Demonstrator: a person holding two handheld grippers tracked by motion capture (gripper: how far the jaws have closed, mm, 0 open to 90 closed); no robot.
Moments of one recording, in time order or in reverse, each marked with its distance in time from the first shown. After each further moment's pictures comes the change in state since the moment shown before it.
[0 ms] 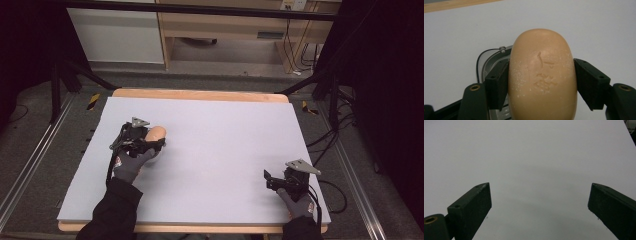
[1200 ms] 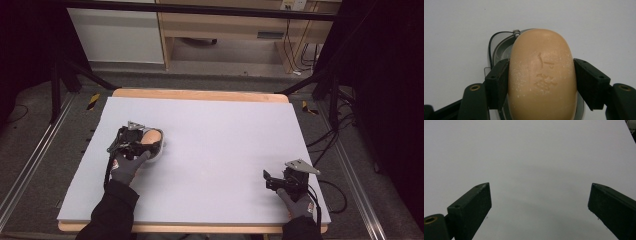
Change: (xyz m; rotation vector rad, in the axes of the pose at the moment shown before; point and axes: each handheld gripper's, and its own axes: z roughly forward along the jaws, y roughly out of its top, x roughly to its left) left arm 0.018 -0.018 0.013 0.042 0.028 -0.025; right arm 0.001 0.000 0.001 0.003 0.000 -0.003
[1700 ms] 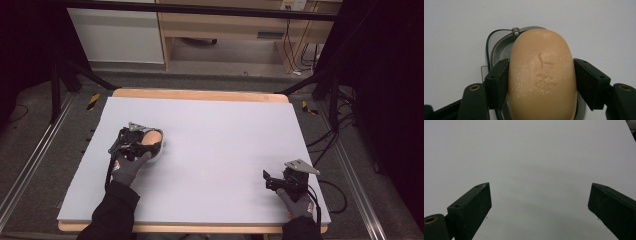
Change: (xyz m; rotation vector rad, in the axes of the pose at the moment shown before) left arm -0.002 -0.003 0.003 -0.002 0.009 -0.004; right arm 0.001 0.000 0.000 0.003 0.002 -0.004
